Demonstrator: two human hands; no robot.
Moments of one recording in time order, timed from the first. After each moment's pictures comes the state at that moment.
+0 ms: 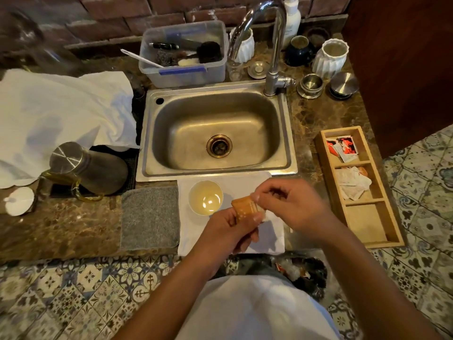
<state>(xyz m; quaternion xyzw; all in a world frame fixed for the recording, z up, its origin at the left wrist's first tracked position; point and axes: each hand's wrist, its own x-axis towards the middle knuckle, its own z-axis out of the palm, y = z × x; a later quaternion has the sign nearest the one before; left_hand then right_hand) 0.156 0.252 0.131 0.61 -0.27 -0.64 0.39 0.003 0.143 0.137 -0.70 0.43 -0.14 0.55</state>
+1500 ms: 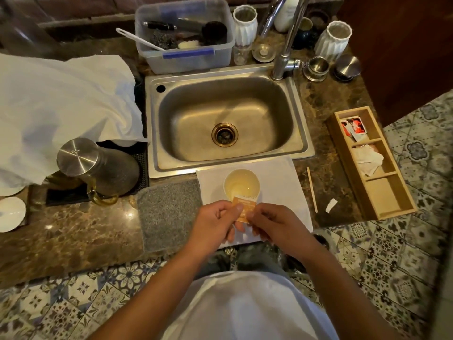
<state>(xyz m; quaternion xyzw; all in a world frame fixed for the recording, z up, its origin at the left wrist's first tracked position) 0.279 0.291 0.078 0.64 -0.31 -0.60 0.37 0.101 0.245 0.088 -0.56 0.53 -0.10 0.63</state>
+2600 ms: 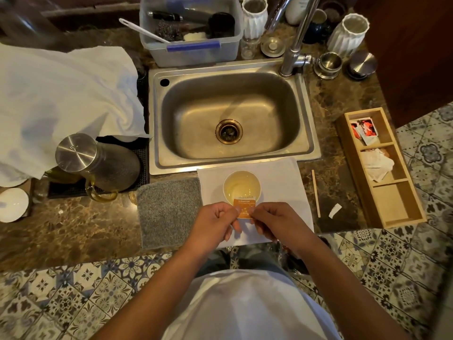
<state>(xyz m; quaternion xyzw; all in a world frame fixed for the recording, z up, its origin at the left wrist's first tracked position) 0.273 0.279 0.077 0.67 -0.26 -0.61 0.33 0.103 0.220 0.081 -0.50 0.56 -0.06 0.66</state>
